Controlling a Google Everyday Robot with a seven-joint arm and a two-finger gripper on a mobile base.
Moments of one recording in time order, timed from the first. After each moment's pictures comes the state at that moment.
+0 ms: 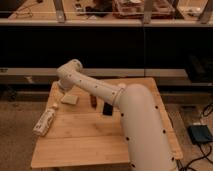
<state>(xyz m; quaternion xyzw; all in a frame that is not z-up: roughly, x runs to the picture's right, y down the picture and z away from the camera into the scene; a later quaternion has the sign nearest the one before) -0.267 0.015 0.915 0.12 -0.27 -0.91 0.30</state>
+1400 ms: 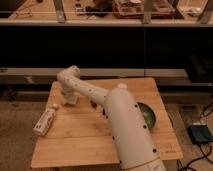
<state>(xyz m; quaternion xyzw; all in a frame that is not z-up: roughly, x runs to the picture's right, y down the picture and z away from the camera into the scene) -0.256 0.050 0.981 0.06 -0.30 -0.91 0.29</state>
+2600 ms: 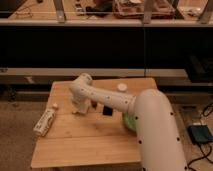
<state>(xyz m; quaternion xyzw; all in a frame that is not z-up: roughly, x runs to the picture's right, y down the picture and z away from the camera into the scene) -0.164 0.114 0.929 0.05 -0.29 -0.92 0.27</state>
